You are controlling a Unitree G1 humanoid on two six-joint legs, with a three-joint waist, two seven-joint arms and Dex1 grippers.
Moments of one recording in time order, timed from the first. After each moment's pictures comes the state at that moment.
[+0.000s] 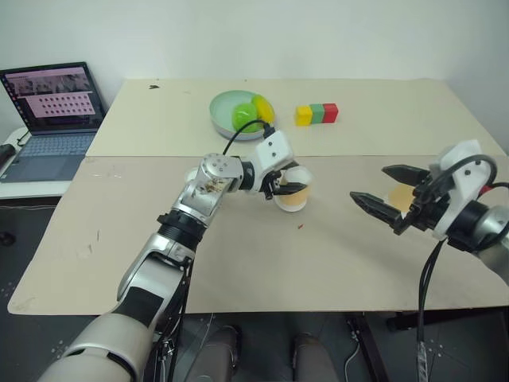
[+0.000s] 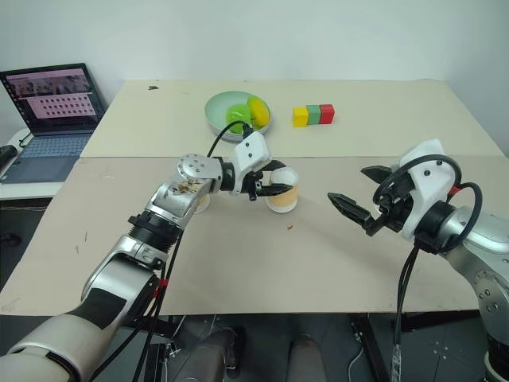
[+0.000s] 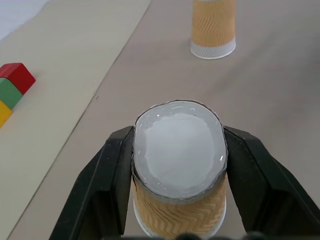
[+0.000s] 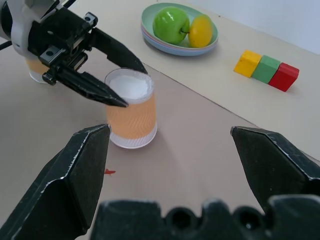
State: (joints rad) left arm -1.01 0.23 -0.31 0.51 -0.07 0.22 -0.96; right arm -0.19 -0.88 -0.40 -0.64 0.73 0.87 0.51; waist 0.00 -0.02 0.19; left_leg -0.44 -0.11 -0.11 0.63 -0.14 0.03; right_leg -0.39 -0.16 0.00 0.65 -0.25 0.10
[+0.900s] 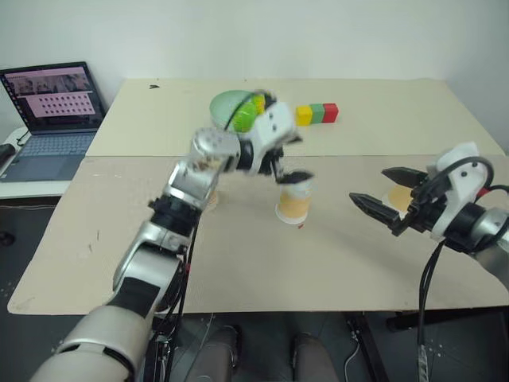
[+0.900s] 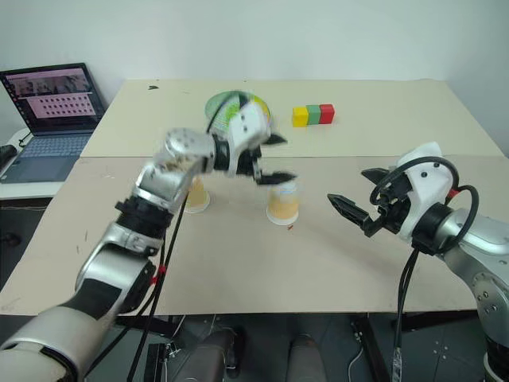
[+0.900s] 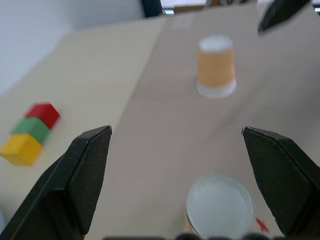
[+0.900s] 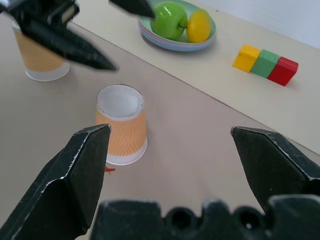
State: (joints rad) left arm -1.26 0.29 -0.15 0.33 -0.16 0.48 -0.97; right arm -0.27 -0.88 -0.35 -0.60 0.74 0.87 0.52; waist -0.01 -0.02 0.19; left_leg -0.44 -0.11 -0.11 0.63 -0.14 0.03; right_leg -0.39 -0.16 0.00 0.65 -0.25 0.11
